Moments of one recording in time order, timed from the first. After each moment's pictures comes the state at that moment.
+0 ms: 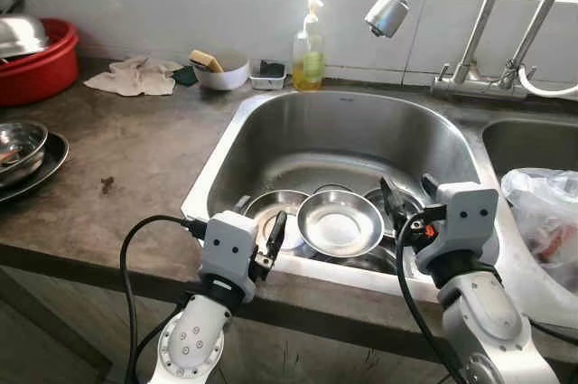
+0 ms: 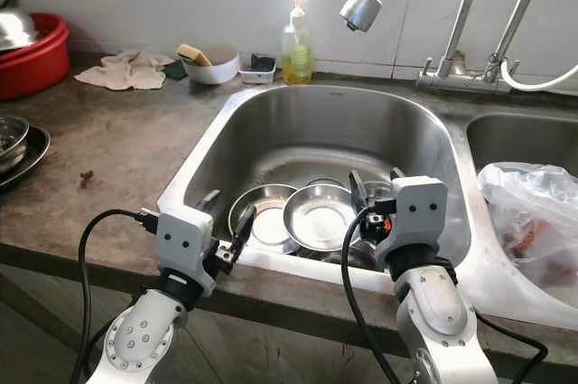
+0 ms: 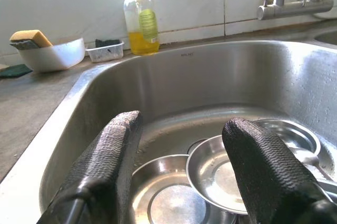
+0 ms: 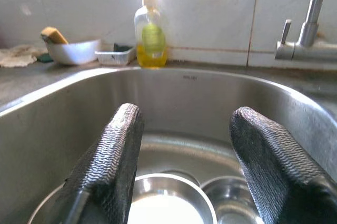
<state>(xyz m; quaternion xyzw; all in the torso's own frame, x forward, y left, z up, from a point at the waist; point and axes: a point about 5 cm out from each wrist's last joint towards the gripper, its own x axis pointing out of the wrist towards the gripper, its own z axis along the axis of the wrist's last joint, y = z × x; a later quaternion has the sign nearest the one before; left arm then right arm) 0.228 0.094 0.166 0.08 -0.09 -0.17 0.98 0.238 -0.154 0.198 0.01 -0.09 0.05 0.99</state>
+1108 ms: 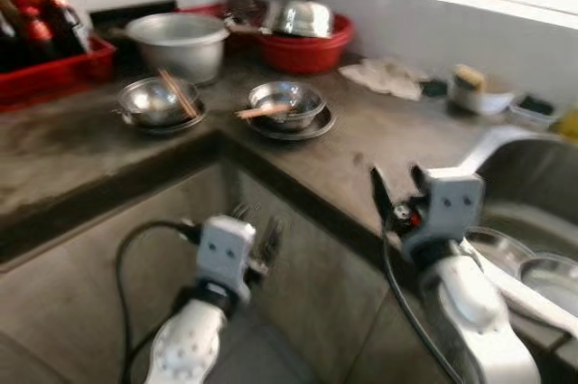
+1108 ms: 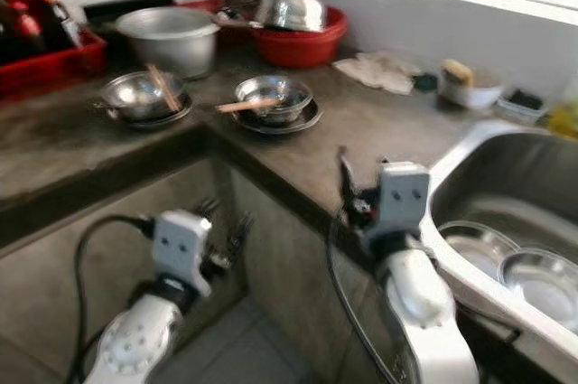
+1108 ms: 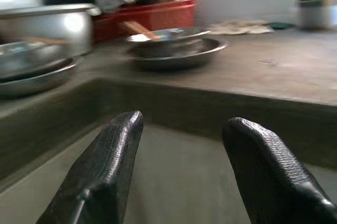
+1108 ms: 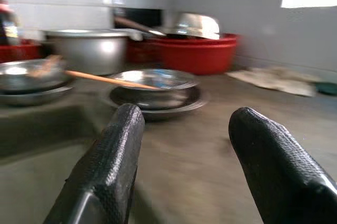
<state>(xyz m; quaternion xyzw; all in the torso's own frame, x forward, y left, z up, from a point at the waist) 0.227 0.100 0.158 0.08 -0.07 -0.16 0.98 0.247 -0.135 0.205 0.01 -0.11 0.06 0.99</state>
